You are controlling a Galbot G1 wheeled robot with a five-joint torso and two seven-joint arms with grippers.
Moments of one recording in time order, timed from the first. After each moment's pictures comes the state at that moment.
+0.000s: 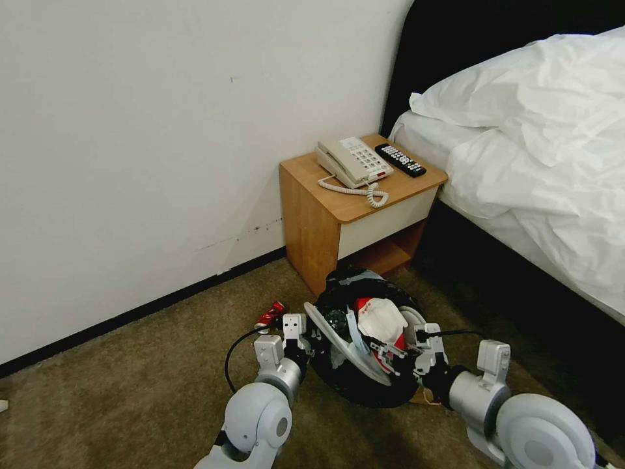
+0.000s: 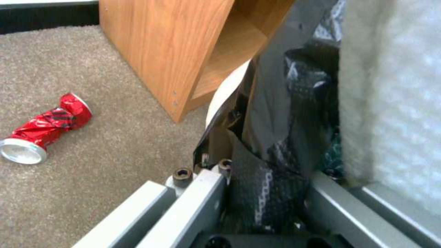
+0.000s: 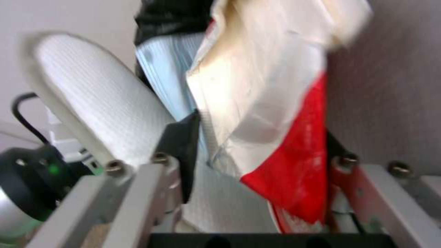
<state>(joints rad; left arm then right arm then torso) 1.33 -1.49 -0.14 -2.00 -0.42 0.51 -0.22 -1.53 0.72 0.40 2.33 1.27 -0.42 0.24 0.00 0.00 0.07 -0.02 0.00</state>
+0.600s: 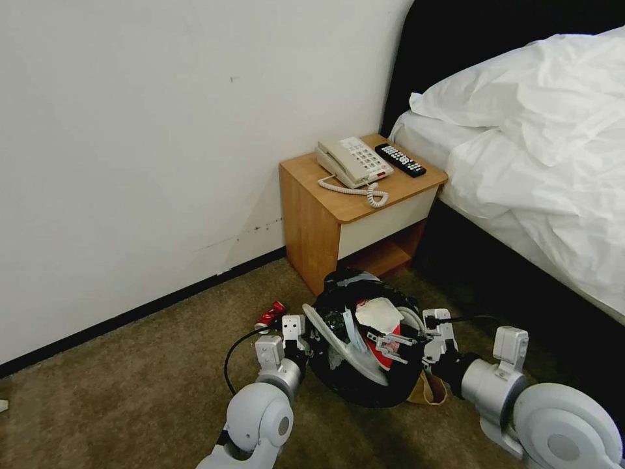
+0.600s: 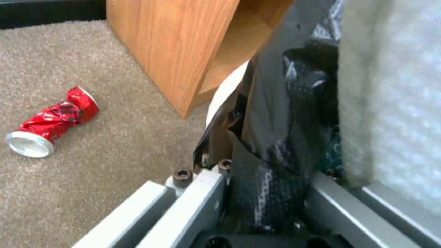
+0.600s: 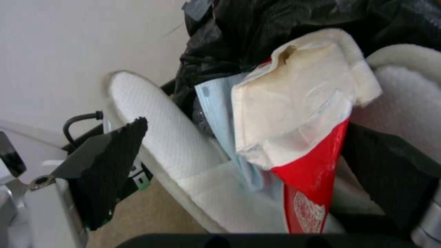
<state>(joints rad) 1.33 -1.50 -0.14 -1.98 -0.40 0.51 -0.22 -1.54 0.69 0.47 2.38 1.33 -0.44 0.24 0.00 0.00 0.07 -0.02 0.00</state>
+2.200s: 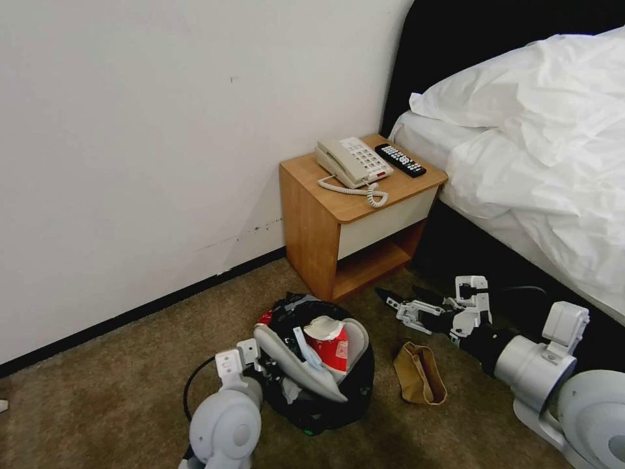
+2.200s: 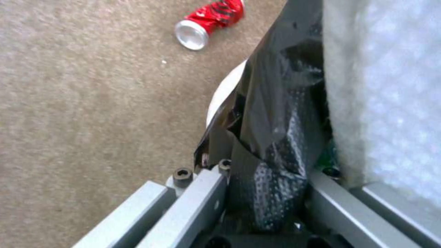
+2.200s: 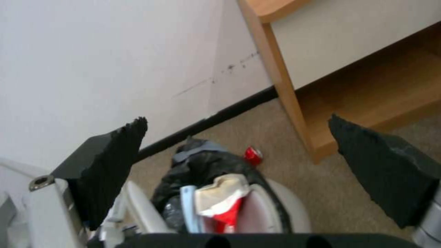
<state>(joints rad) 1.41 -1.34 -0.22 -2.14 -0.82 0.72 -0.76 -1.60 0.69 0.72 2.50 1.41 -0.42 0.27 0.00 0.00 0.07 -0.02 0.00</state>
